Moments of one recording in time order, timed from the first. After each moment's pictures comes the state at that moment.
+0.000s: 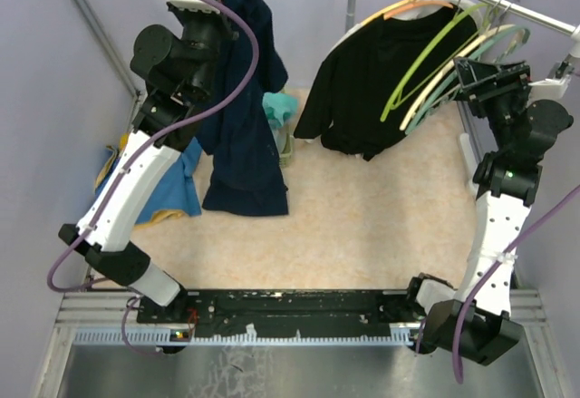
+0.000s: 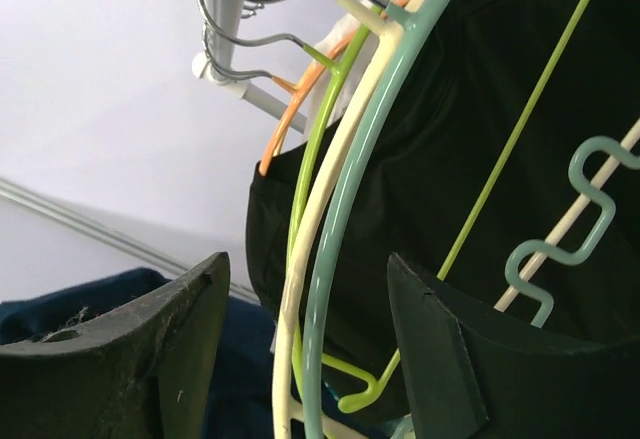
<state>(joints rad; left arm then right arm) -0.64 1.56 2.02 0.03 -0.41 0.21 -0.40 1.04 1.21 0.05 -0.49 1.08</state>
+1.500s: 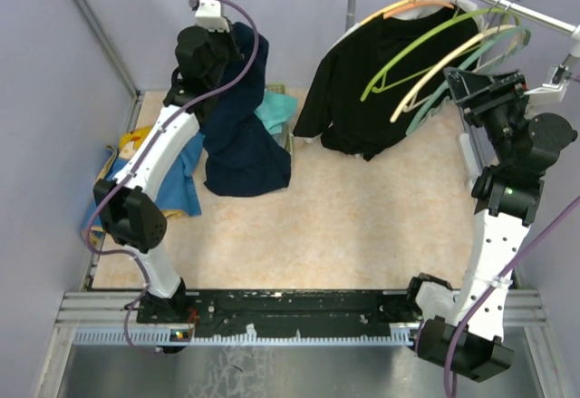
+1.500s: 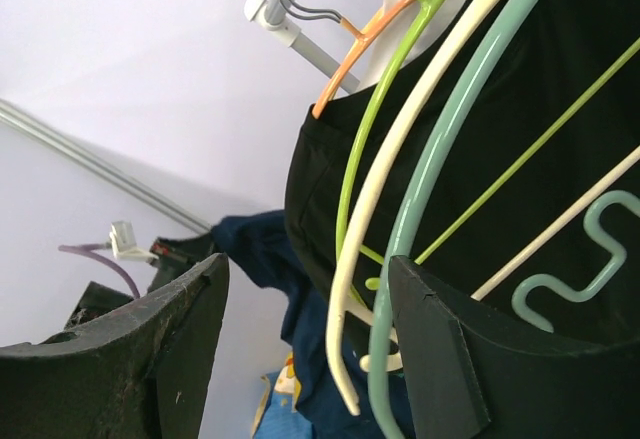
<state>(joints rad) -0.37 1.84 1.88 0.15 -0.19 -0.02 -0.40 0.94 1.21 -0.02 -0.59 1.03</state>
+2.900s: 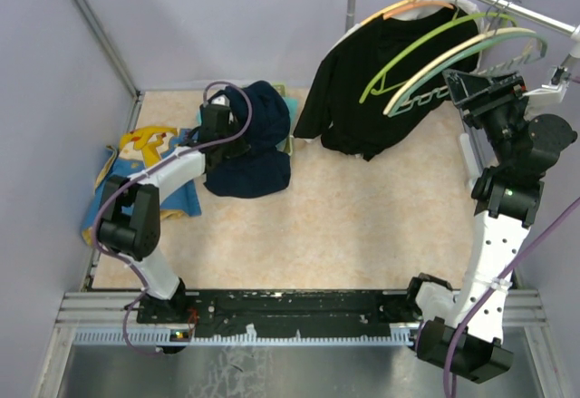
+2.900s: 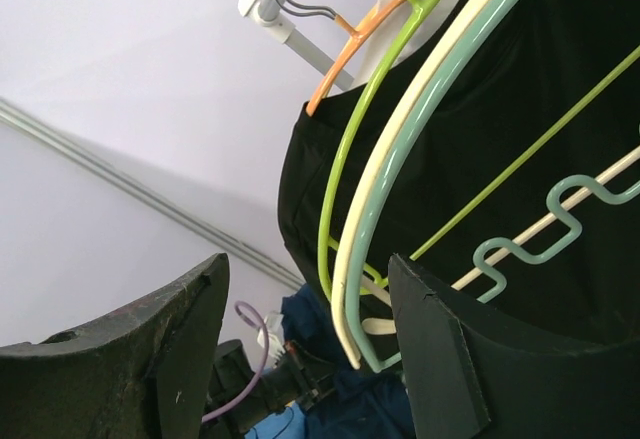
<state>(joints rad) -0.34 1.72 1.15 -0.06 -0.05 -0.57 -0.40 0.93 1.21 -0.03 -0.59 1.00</state>
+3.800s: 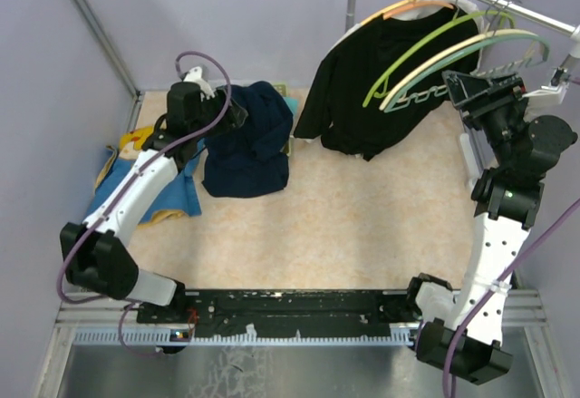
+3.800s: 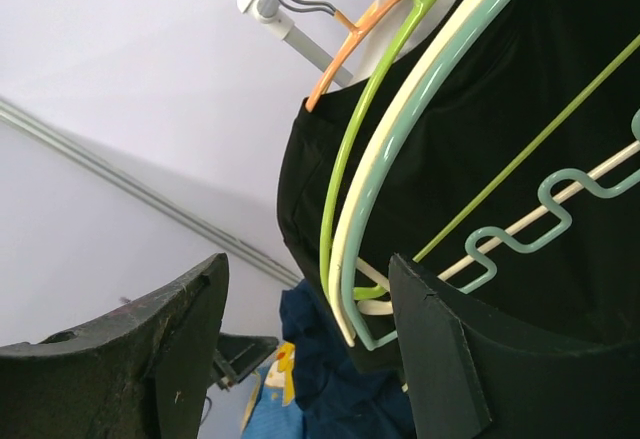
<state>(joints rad) -0.32 1.47 1.28 -0.20 0.03 -0.48 -0.40 0.92 1.21 -0.05 -0.59 0.99</state>
